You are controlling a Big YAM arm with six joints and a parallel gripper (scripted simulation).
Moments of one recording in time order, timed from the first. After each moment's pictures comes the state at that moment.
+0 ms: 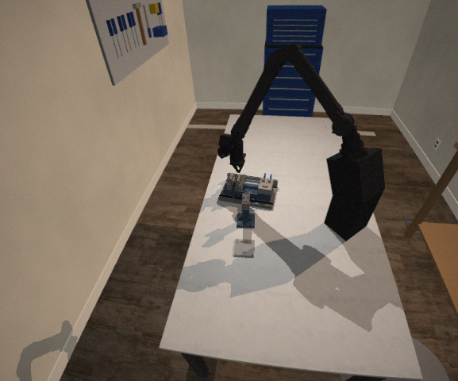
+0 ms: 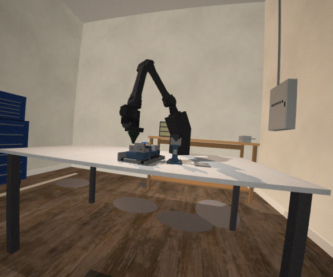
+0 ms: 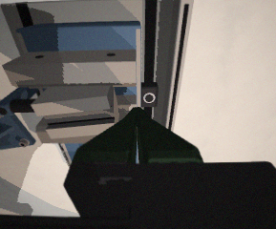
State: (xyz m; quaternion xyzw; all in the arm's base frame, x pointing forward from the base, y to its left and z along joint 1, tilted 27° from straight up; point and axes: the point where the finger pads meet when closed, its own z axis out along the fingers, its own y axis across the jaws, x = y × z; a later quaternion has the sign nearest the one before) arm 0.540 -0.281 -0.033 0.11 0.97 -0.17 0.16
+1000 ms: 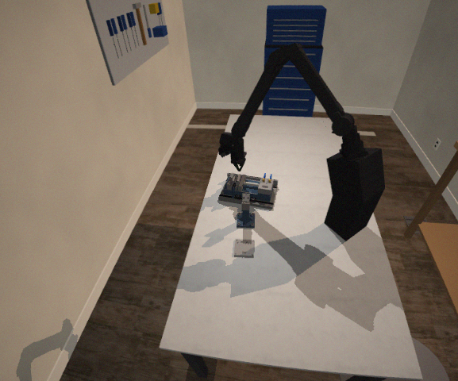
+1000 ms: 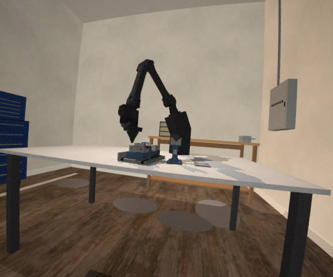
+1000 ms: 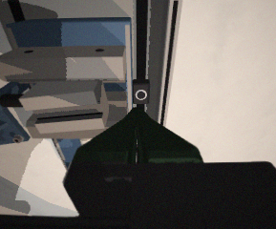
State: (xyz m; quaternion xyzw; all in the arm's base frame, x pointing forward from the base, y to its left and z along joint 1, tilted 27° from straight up) arm 0.534 -0.289 -0.028 0.11 0.97 -0.17 0.15
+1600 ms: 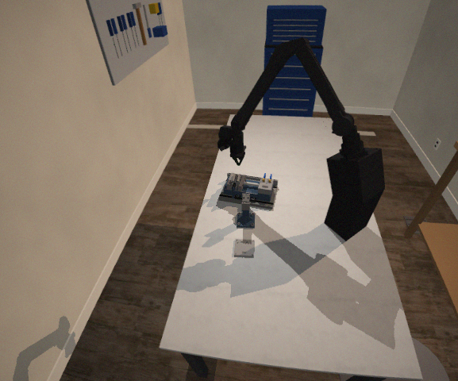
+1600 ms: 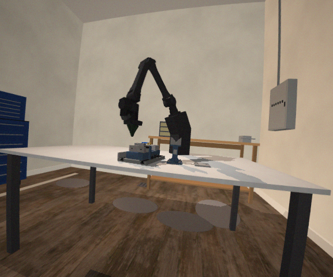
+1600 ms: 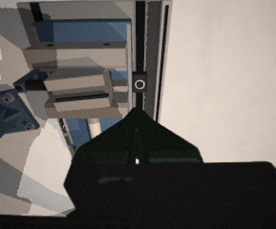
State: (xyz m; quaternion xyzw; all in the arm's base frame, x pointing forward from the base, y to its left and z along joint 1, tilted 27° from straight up) arm 0.527 -0.276 0.008 0.11 0.97 -0.17 0.16
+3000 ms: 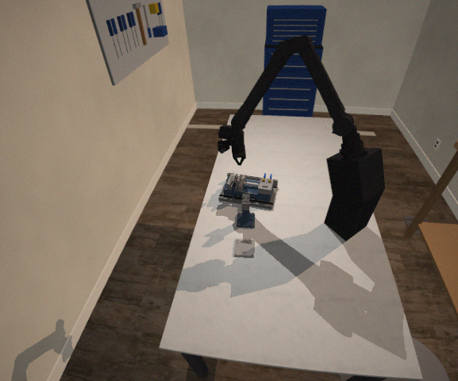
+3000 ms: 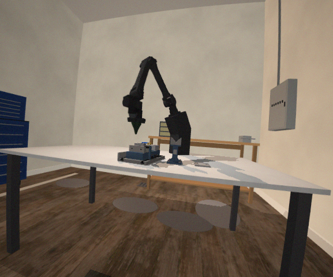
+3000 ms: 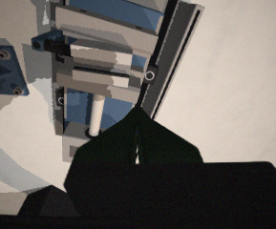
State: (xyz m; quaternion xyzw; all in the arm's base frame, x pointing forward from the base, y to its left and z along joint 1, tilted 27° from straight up) arm 0.518 -0.250 0.014 -0.02 0.97 -0.19 0.12
